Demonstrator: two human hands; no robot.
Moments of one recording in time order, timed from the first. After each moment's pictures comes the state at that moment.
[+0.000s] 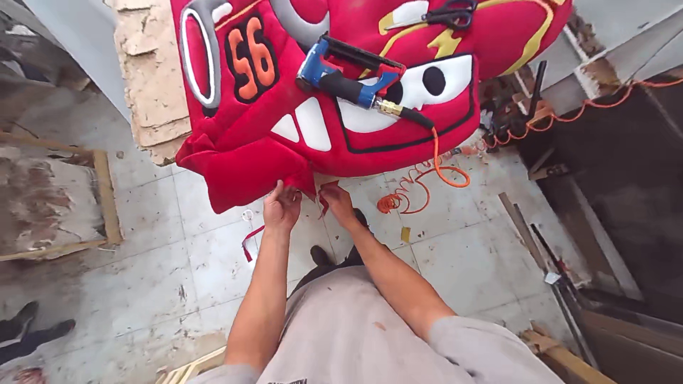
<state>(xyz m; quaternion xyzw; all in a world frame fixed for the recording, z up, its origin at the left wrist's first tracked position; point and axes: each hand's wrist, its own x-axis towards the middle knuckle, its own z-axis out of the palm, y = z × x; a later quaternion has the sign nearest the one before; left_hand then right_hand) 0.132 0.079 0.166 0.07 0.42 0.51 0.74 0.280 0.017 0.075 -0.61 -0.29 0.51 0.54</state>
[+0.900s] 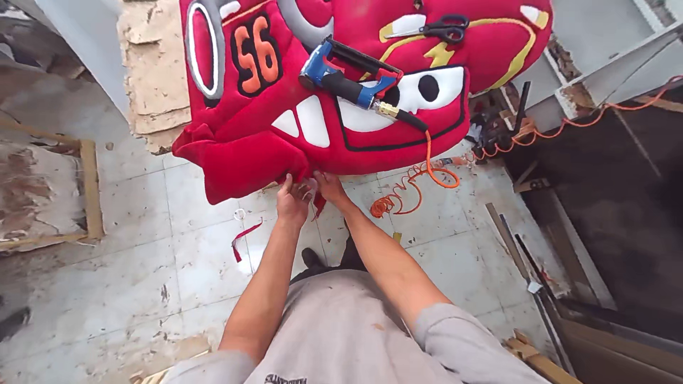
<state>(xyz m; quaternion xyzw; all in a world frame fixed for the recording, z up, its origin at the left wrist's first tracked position) 0.164 0.063 0.164 0.10 0.50 0.46 0.73 0.296 0.061 0.085 -0.63 -0.43 0.47 0.44</state>
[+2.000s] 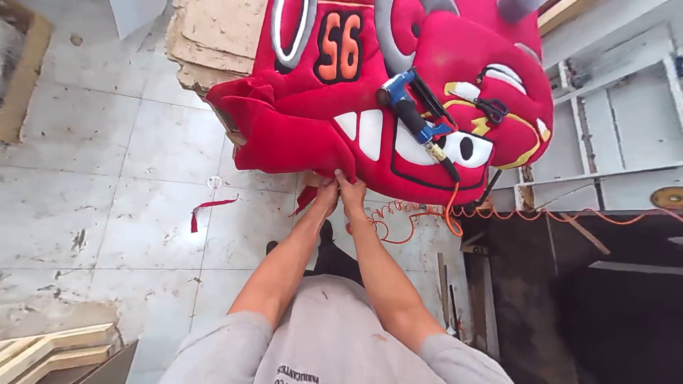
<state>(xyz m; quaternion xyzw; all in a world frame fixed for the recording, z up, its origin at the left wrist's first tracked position) 0.191 0.077 0.086 0.19 0.37 0.51 0.75 0.256 0.069 0.130 -0.76 -0.34 0.36 0.41</state>
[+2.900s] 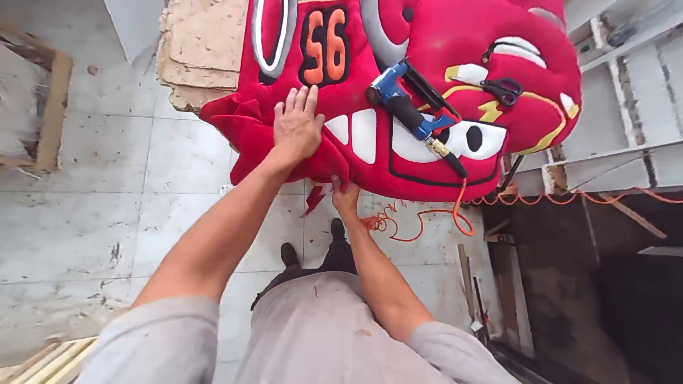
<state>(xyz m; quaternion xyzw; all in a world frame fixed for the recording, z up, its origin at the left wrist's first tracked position) 0.115 0.217 0.239 0.81 0.56 0.12 0.12 0.251 0.076 0.086 -0.70 -0.48 0.23 0.48</state>
